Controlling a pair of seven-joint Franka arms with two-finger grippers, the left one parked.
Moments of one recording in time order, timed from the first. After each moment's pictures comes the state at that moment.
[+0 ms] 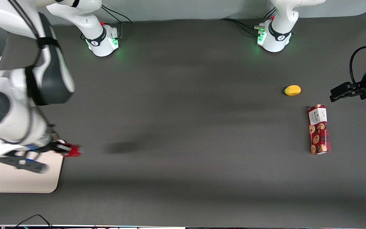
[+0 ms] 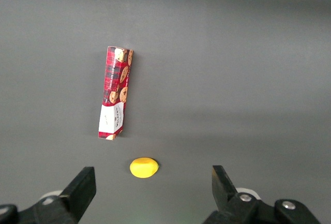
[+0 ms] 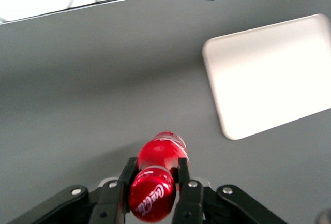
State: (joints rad) arm 0.11 0.47 0.02 -1.25 -0.27 1.74 0.45
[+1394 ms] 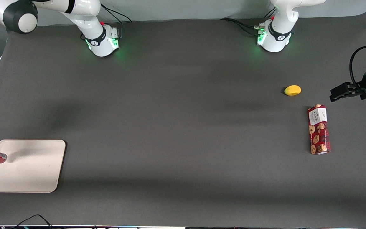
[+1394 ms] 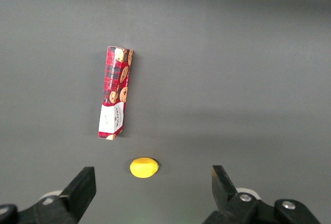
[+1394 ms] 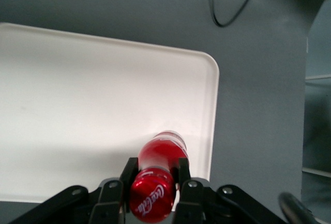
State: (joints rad) arm -0.28 0.73 -0.38 -1.34 0.34 2.28 -0.81
